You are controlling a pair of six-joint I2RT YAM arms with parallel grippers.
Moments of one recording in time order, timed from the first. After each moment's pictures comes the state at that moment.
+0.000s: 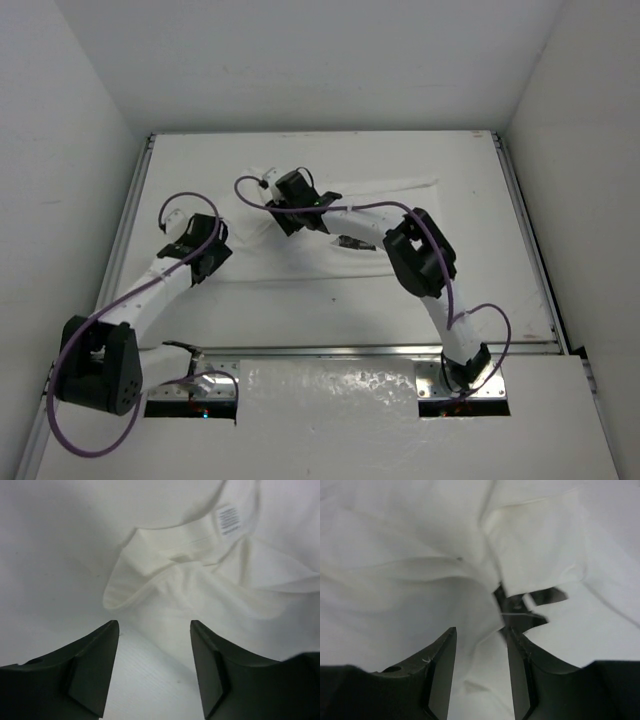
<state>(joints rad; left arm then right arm) -0.17 1.20 0.64 -0.50 -0.45 -0.94 0.77 2.27 1.73 -0.24 0.09 -0.06</state>
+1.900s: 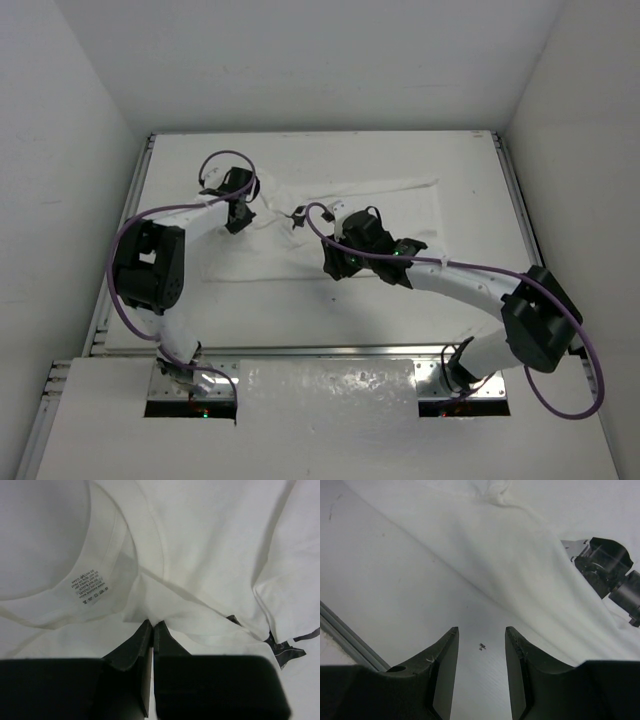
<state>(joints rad) -0.23 1.77 1.13 -0.45 -0.41 -0.89 0.80 1.44 0.85 -0.13 -0.03 0.24</state>
